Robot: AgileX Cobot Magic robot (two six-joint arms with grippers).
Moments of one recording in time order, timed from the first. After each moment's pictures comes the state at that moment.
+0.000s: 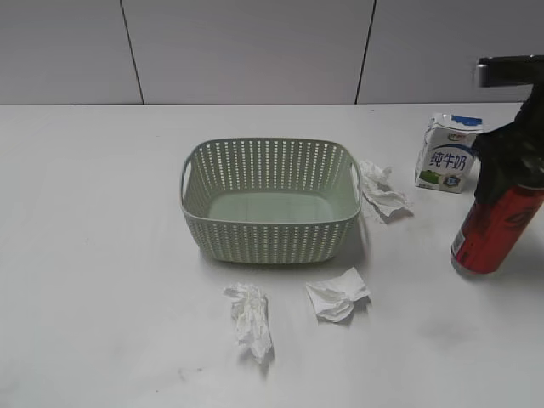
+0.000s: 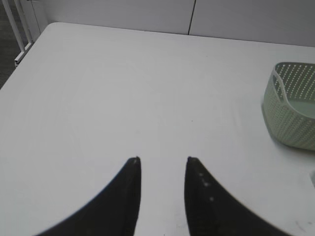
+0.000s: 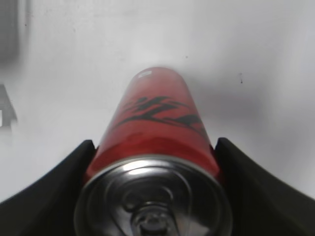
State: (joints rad) left arm 0.07 -0.01 -0.50 -0.13 1.04 0.08; right arm 0.15 1.73 -1.23 0.10 1.03 -0.05
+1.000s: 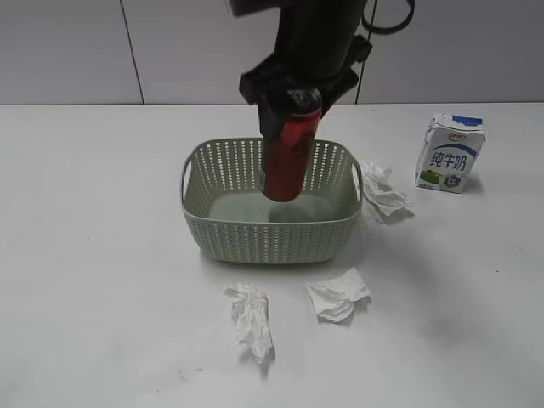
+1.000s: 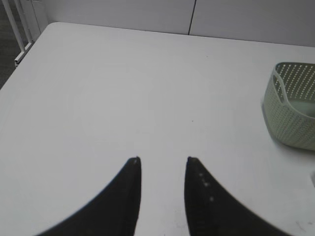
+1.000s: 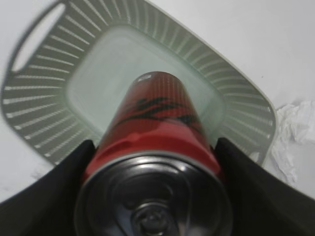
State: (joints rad) left arm 0.07 -0.01 -0.50 -0.13 1.04 0.08; right arm 0.64 2.08 -1.95 0.09 1.20 0.00
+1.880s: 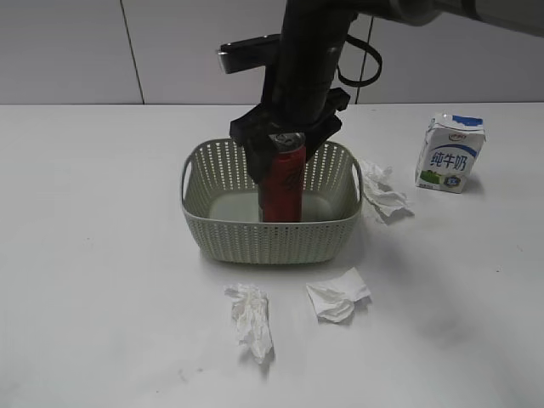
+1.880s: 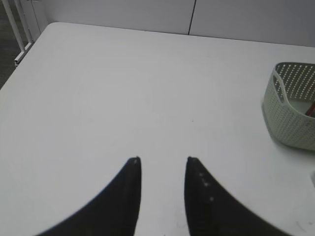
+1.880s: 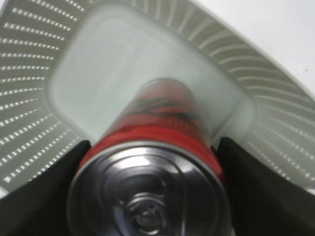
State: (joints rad) left arm 0.07 -0.01 -0.50 -0.13 1.04 0.08; right arm 0.64 2.23 -1.97 0.14 1.18 0.00
